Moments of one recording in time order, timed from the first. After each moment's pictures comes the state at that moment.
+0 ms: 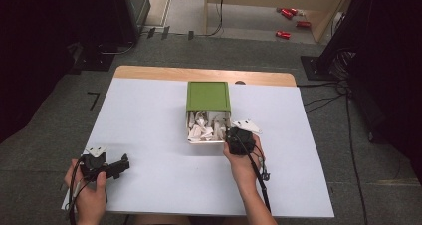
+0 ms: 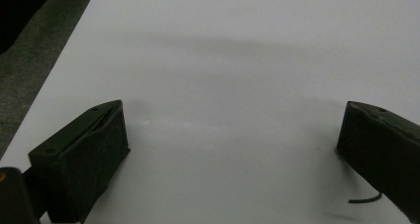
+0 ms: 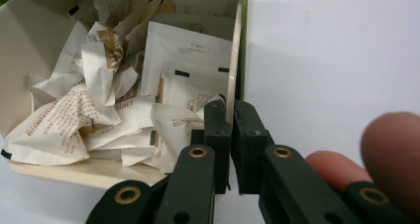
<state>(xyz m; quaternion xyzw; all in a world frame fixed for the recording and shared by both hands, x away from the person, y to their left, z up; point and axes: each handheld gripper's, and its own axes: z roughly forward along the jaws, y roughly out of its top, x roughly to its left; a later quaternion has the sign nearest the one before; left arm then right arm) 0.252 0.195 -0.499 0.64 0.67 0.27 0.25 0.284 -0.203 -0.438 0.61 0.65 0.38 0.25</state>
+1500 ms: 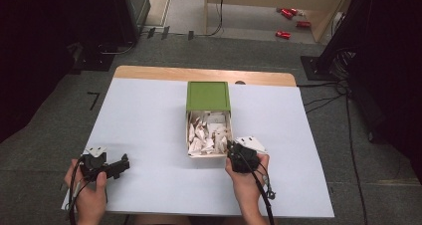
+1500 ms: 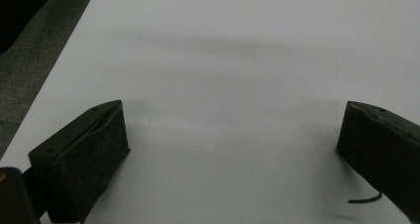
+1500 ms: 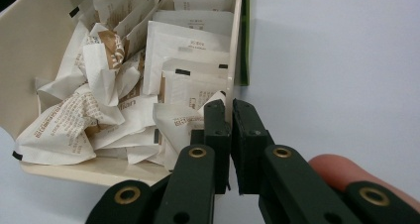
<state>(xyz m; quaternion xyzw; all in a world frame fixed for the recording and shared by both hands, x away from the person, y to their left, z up) 0.252 0.195 -0.499 0.64 0.67 0.27 0.25 0.238 -0.206 -0.444 0.60 0.65 0.39 0.24</state>
